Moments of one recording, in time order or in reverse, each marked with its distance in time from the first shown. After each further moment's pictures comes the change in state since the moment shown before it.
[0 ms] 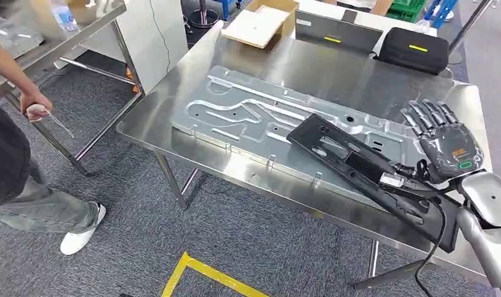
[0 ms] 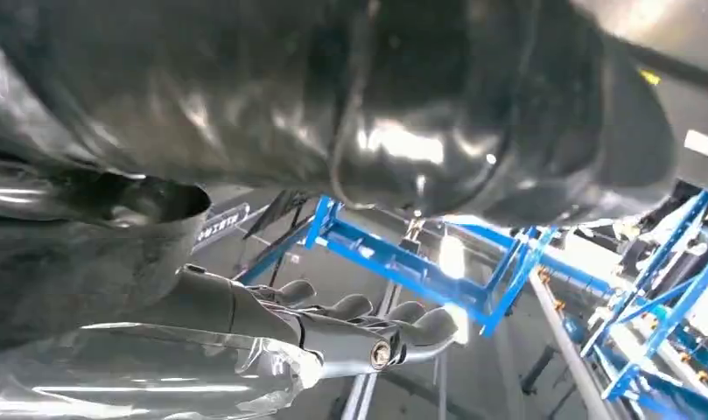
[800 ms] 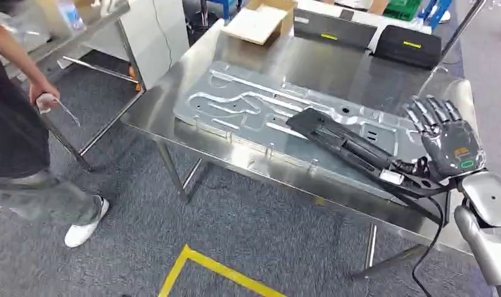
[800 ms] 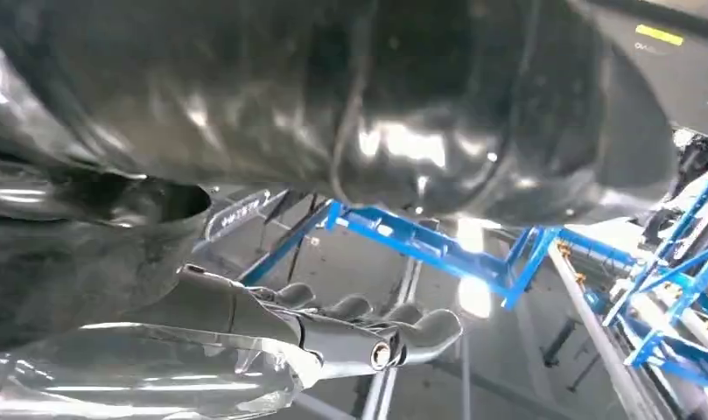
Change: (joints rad) left arm -0.001 -0.004 0.025 0.000 0.026 -0.104 0.047; right arm -0.011 0.029 -0.022 0.000 0.018 -0.032 0.005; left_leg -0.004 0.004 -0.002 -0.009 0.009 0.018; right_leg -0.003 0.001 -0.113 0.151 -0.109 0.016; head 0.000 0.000
